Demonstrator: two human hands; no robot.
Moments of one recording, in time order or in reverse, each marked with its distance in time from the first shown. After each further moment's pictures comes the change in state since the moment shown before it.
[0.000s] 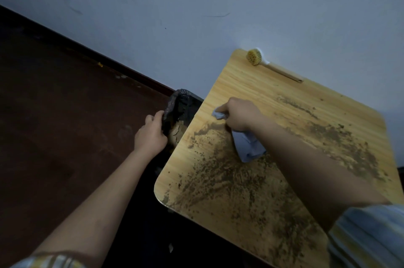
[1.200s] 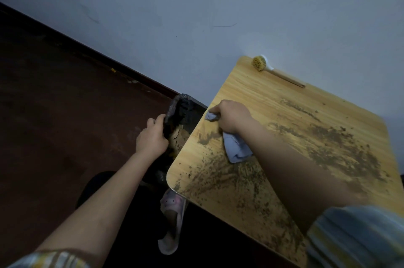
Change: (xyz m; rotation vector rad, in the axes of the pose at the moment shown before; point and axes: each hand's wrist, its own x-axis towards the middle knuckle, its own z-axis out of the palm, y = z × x) left_hand -0.037 -0.011 -0.023 0.022 0.014 -0.017; right_hand -0.020 -0.053 -0.004 -0.118 0.070 -0.053
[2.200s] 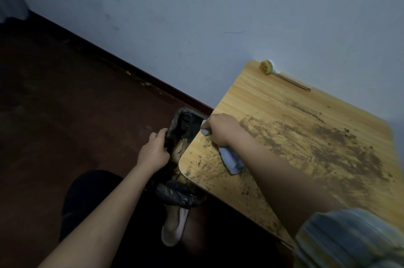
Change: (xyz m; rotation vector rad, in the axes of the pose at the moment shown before) left_hand -0.059 -0.030 0.002 -0.062 -0.050 -0.055; right_hand -0.039 -0.054 0.011 -0.073 -0.085 -0.167
